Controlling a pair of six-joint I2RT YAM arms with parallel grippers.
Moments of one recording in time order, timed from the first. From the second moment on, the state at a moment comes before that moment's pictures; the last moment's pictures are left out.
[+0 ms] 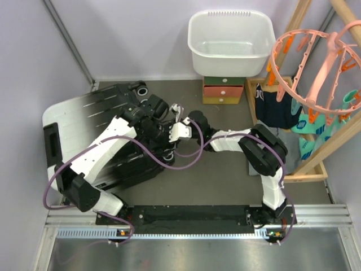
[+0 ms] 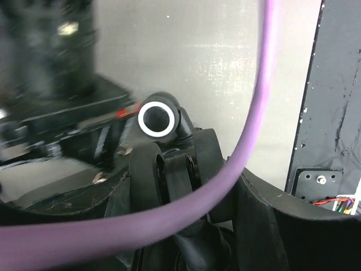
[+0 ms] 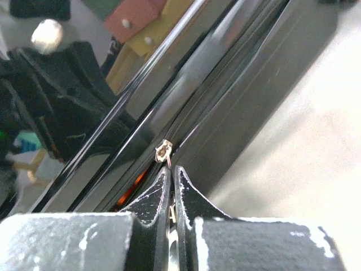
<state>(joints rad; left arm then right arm) -0.62 1.46 1.47 -1.24 0.42 0.87 0.78 1.97 1.11 0.64 -0.58 0.47</state>
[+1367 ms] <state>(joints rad) -0.71 1.33 1.44 -1.32 0.32 0.92 0.71 2.54 2.08 0.25 -0.38 0.75</state>
